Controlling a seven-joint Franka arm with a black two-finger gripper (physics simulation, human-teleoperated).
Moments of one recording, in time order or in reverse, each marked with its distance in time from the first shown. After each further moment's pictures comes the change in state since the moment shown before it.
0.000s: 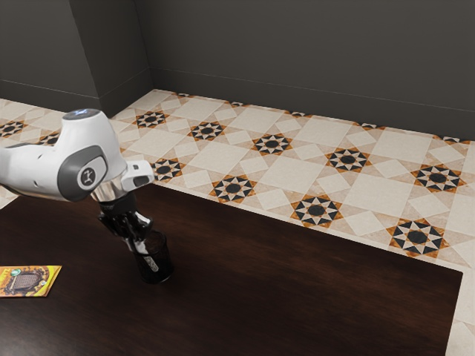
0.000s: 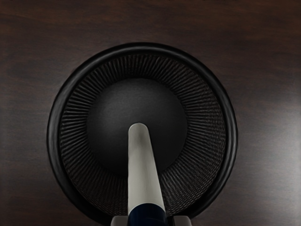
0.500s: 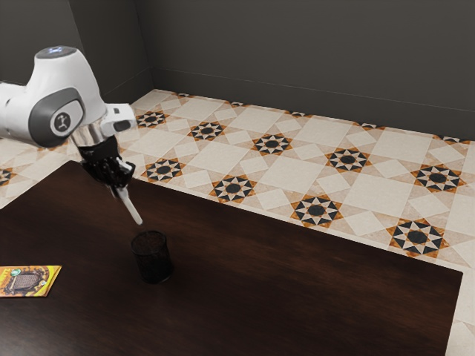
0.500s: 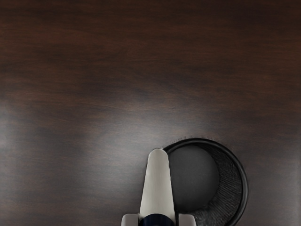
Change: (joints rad) arm 0.035 -0.102 0.001 0.177 0.136 -0.170 -0.030
